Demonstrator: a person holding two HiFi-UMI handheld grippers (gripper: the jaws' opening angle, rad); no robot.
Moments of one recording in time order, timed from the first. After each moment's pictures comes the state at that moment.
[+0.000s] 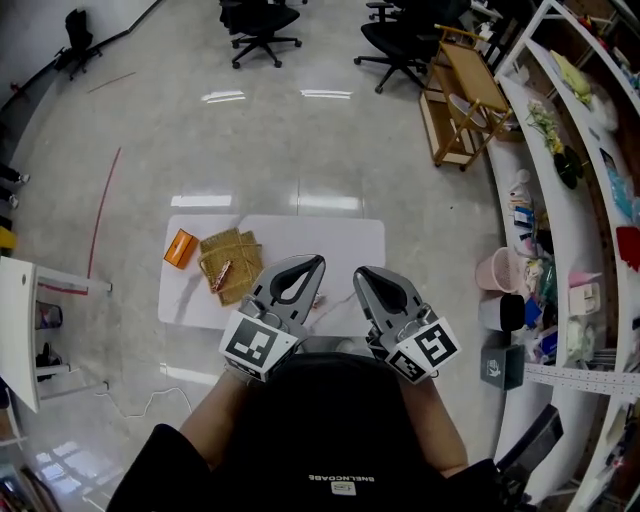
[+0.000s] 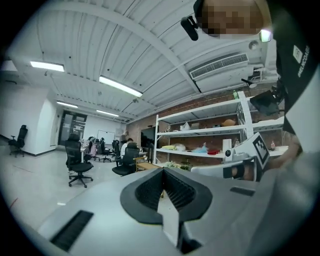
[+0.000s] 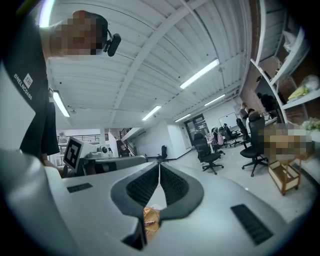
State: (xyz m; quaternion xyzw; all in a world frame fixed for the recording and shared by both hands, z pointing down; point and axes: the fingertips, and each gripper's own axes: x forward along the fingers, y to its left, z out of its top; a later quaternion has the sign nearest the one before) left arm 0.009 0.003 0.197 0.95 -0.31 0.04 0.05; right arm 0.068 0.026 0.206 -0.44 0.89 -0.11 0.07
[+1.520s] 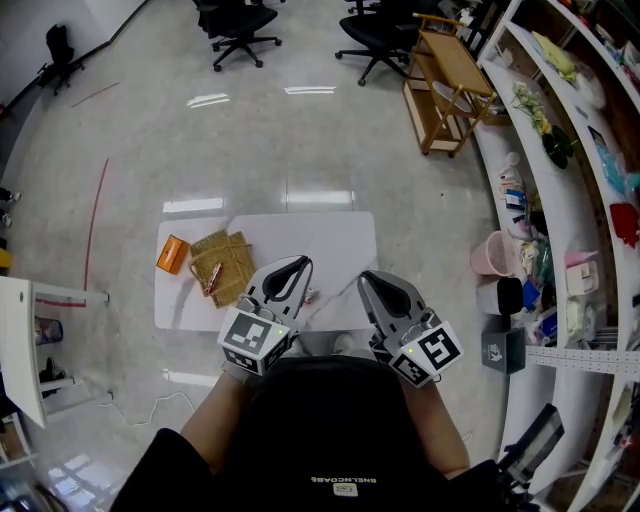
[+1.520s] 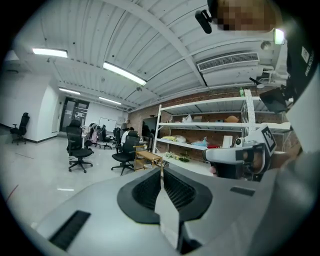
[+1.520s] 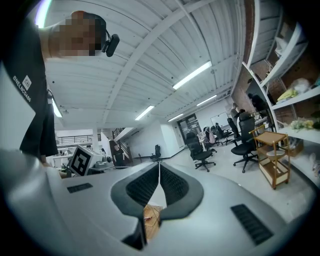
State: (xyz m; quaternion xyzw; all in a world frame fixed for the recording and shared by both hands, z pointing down) left arm 0.021 0.004 0.242 0.94 -0.31 0.08 0.10; right arm 0.103 0.049 0.214 -0.47 0.87 -0.12 0.06
